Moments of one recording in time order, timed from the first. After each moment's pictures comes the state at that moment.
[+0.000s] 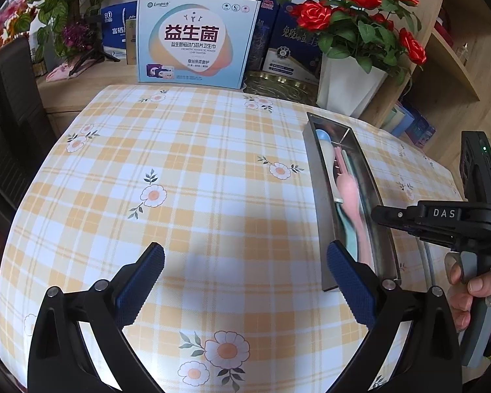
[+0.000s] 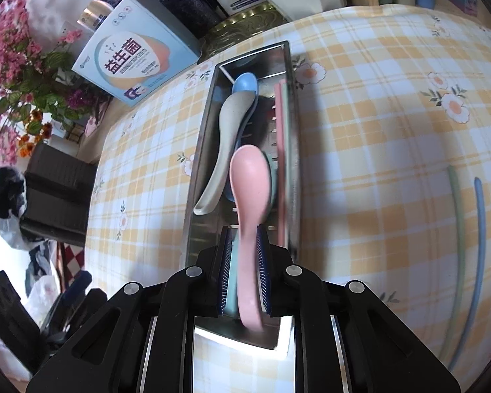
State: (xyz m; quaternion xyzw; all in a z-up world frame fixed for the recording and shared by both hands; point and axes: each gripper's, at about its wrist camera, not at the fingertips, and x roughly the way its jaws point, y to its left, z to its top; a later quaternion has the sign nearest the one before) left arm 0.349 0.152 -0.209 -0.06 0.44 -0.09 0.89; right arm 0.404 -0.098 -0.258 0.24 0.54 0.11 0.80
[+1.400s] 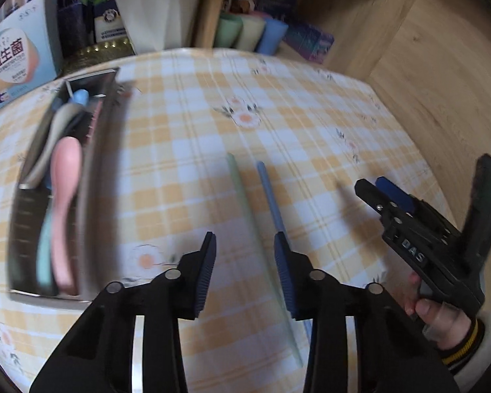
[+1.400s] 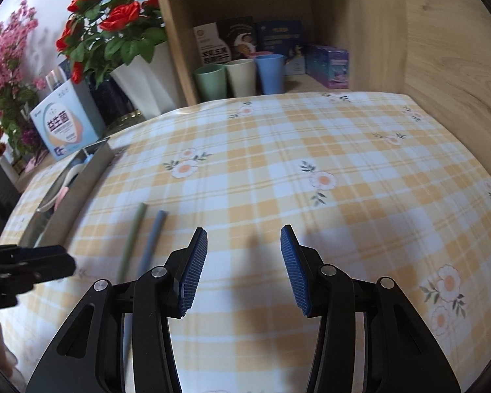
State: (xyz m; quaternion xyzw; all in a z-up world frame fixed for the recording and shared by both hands) left arm 0.332 -0.134 -0.244 0.02 0.50 -0.26 0.83; right arm 0.274 -0.333 -0.272 0.11 0.36 -0.05 0.92
